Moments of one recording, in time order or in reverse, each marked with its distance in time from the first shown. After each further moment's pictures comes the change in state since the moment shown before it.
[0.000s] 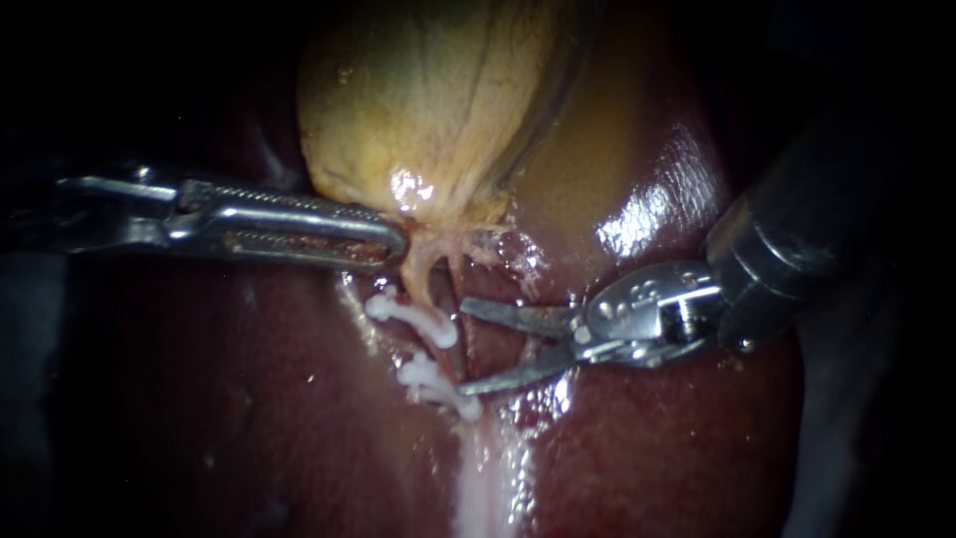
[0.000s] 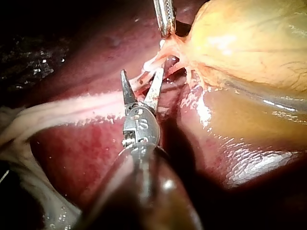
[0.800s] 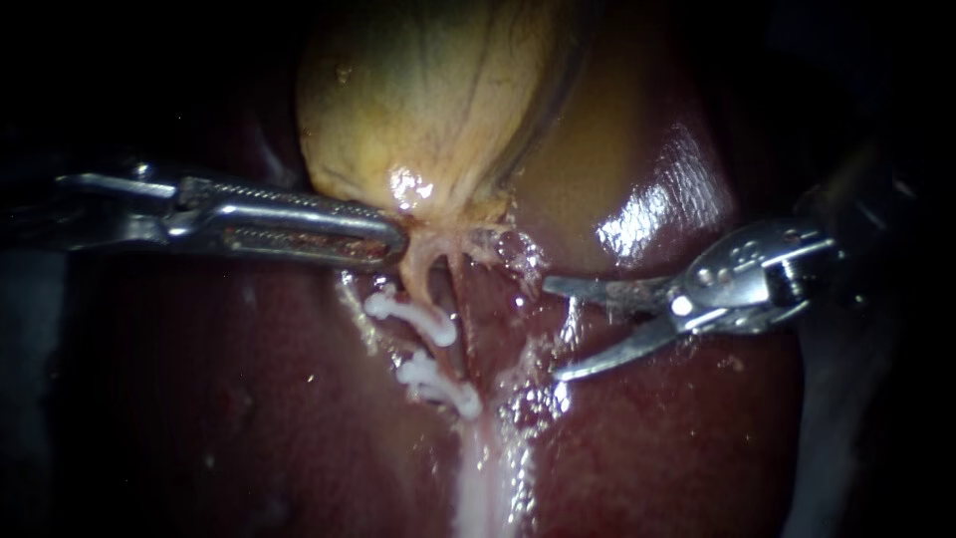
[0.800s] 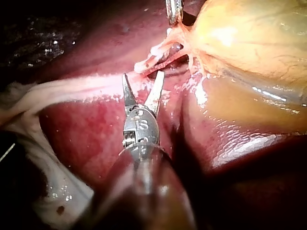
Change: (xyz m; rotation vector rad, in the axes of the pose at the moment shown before) right arm 0.002 -0.001 -0.006 -0.039 0.029 -0.044; left arm 0.000 0.000 0.000 -0.002 -0.001 0.000
